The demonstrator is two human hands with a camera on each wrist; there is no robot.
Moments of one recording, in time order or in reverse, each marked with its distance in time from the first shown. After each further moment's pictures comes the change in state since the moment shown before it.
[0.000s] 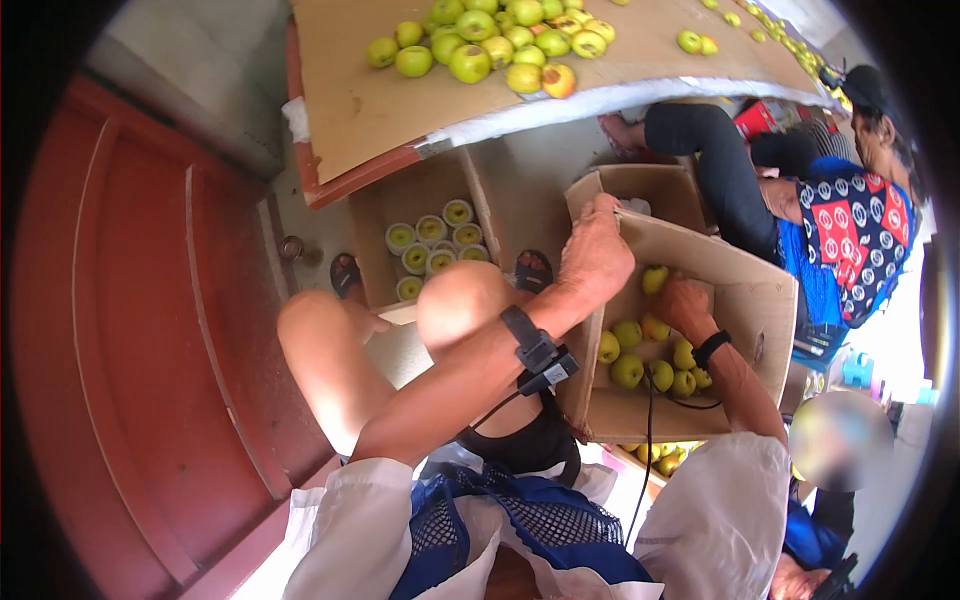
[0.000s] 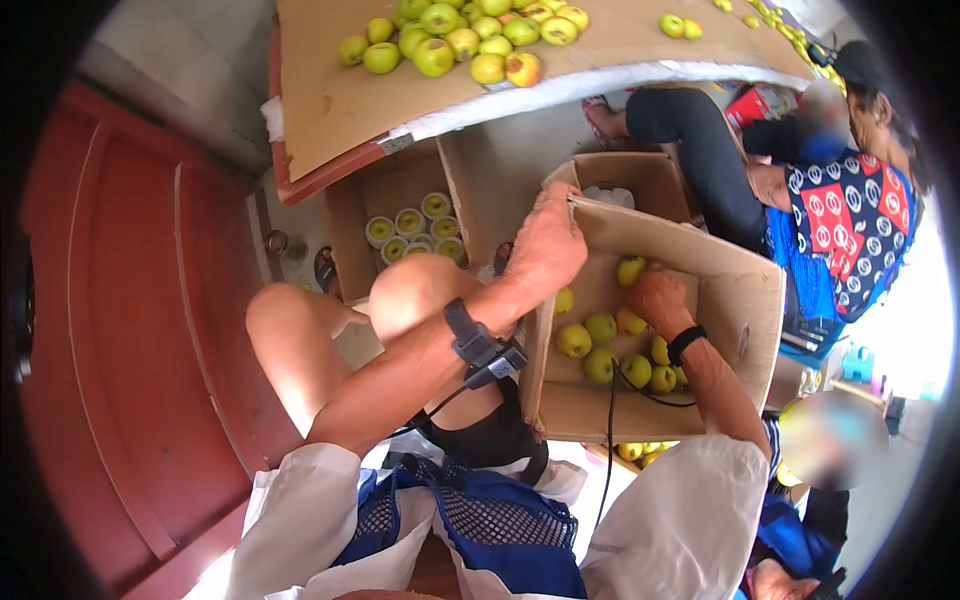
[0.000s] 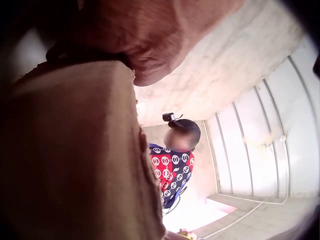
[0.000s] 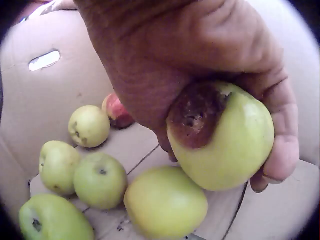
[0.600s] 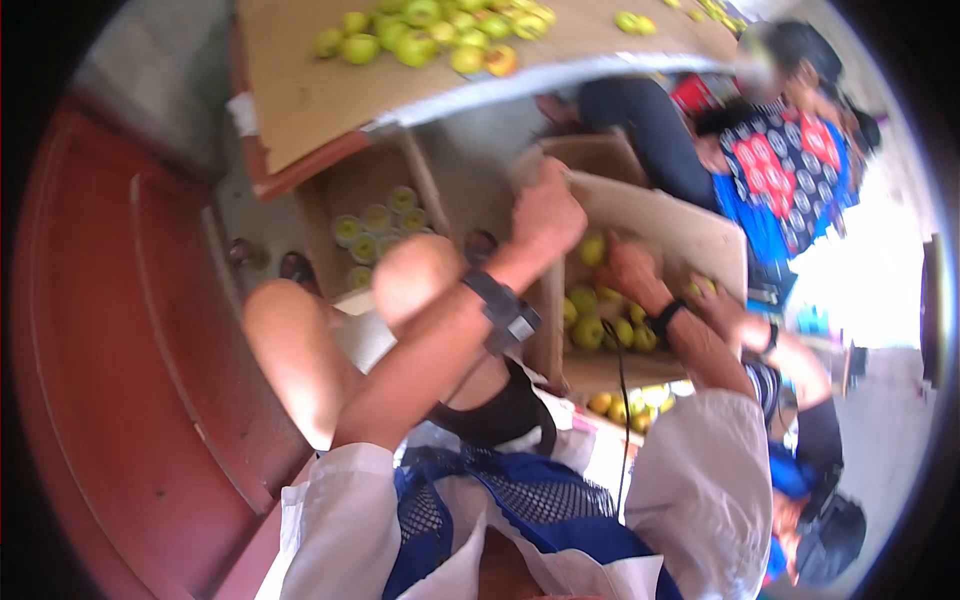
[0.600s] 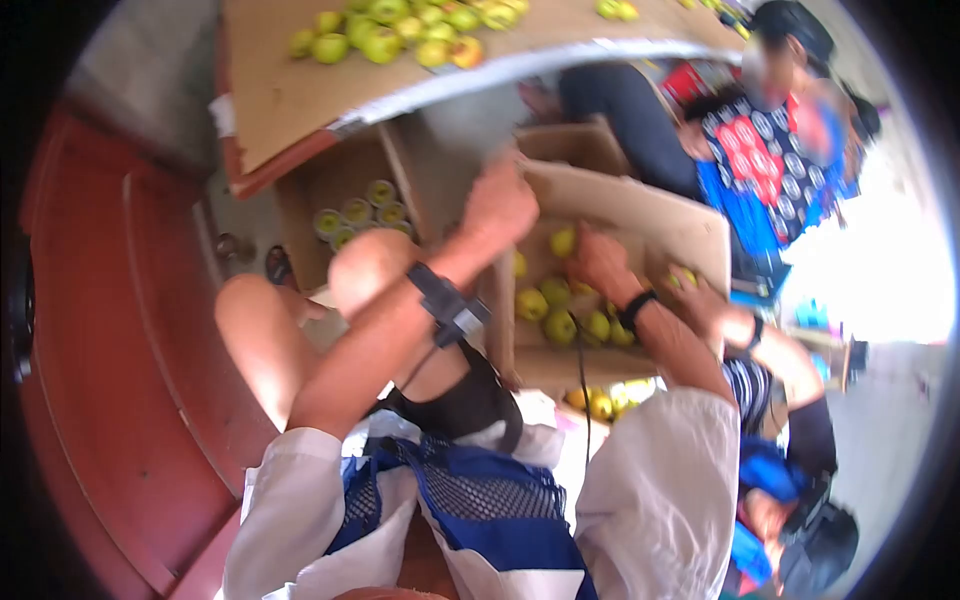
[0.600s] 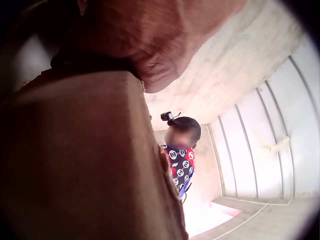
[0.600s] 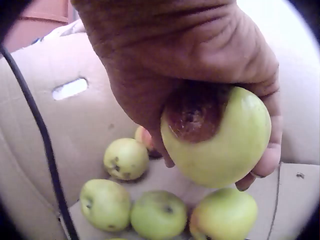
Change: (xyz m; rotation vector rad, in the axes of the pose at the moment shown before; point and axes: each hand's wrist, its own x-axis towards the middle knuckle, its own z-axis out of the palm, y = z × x) left_hand -0.006 -0.002 -0.004 -0.013 -0.068 -0.036; right_hand -0.054 -0.029 -0.024 0.050 0.091 -0.089
